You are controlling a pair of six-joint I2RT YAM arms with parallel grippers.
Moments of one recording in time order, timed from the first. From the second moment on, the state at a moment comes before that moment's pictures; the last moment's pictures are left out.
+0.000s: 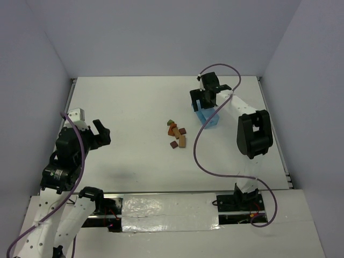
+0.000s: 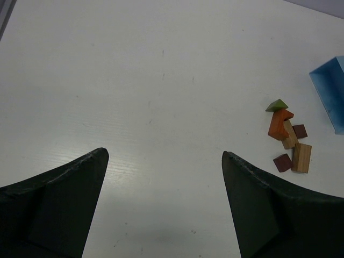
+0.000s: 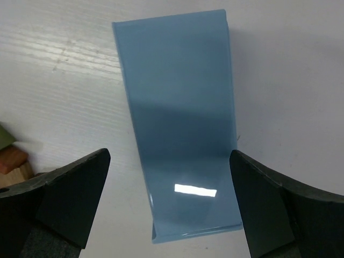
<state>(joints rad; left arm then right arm) -0.18 0.56 0.84 -0.67 -0.19 -0.34 0.28 1.93 1.54 -0.54 0.08 0.03</state>
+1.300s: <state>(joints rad) -0.20 0.57 0.84 -0.66 -0.15 -0.32 -0.12 2.19 1.59 -0.39 -0.73 0.31</state>
